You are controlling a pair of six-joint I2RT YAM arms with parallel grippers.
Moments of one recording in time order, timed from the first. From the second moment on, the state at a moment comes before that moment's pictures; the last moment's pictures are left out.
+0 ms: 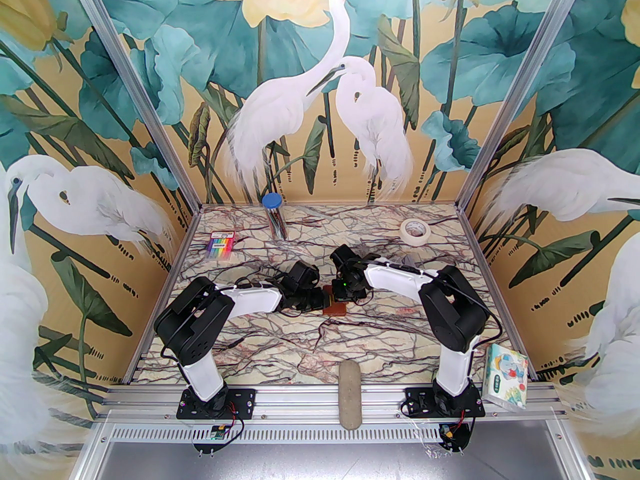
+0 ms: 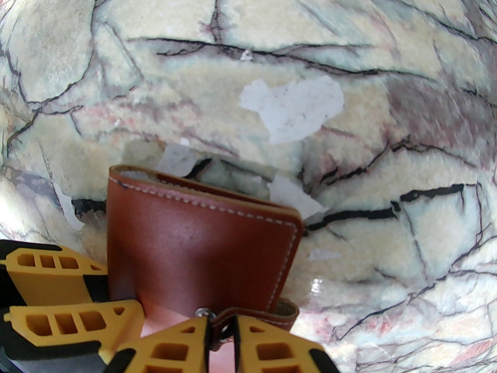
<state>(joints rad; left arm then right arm) -0.68 1.78 0.88 -0.09 0.30 -0.78 0.68 1.89 1.23 -0.64 -0.14 0.52</state>
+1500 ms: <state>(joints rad) -0.67 1.78 0.88 -0.08 0.32 -0.78 0.68 1.90 1.24 -0.62 -0.17 0.55</state>
